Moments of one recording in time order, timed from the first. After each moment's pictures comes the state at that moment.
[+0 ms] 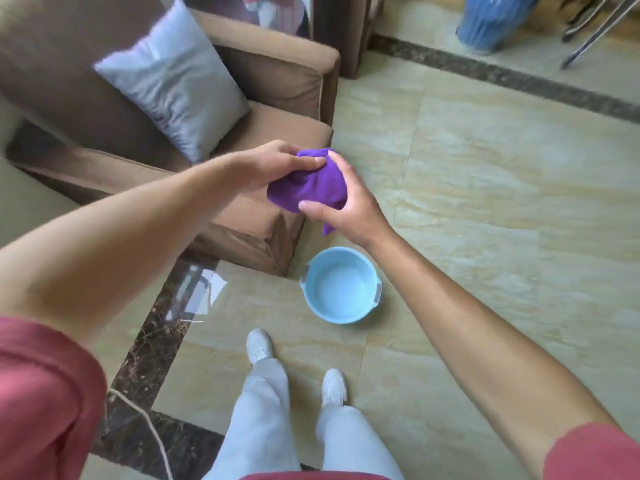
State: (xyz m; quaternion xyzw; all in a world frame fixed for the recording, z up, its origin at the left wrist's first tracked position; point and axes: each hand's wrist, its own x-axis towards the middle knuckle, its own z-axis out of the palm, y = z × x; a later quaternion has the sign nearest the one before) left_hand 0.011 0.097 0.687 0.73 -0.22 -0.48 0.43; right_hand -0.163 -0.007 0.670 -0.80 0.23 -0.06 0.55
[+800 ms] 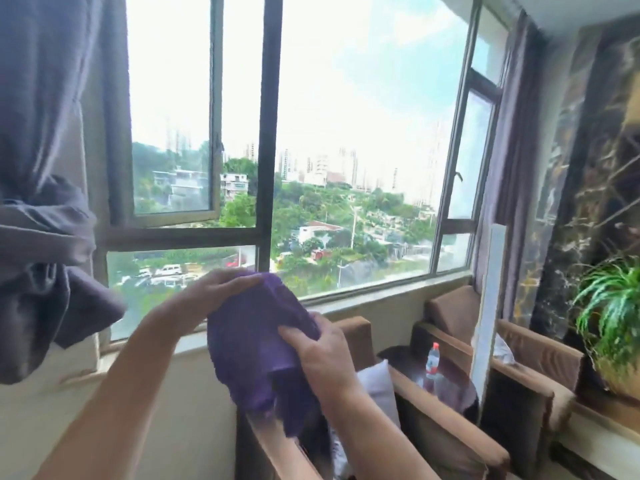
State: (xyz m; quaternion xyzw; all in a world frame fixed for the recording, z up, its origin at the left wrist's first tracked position) left_hand -0.007 0.485 1.083 0.78 -0.21 0.07 0.59; right_hand -0.061 0.254 1.028 -0.71 -0.17 -0.08 0.68
